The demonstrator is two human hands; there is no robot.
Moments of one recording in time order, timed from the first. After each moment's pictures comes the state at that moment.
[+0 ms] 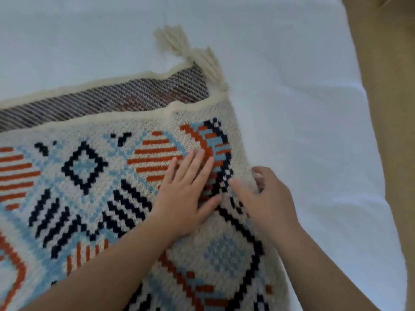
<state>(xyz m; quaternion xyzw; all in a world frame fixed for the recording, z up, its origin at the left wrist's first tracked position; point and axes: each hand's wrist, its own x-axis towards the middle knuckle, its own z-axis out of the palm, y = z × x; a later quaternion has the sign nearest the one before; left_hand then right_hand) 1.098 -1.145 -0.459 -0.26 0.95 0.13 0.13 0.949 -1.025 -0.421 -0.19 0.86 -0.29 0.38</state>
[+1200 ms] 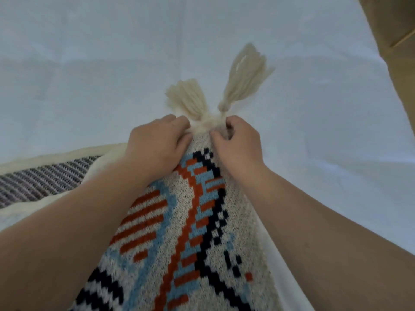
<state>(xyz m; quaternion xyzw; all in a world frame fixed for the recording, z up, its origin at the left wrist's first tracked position) 0.984 -1.402 -0.457 -0.33 0.94 0.08 0.00 0.851 -1.297 -0.475 -0.32 0.82 -0.41 0.25</state>
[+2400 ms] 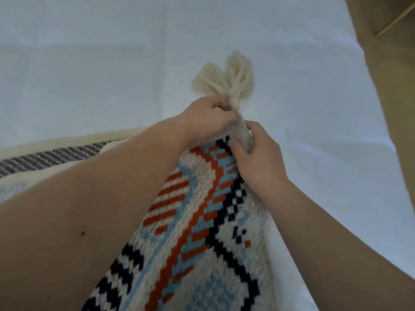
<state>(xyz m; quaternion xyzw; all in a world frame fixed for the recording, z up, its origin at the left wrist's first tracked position) 0.893 -1.359 -0.442 -0.39 0.76 0.51 0.05 0.840 -1.212 -0.461 -0.29 0.85 -0.36 0.27</state>
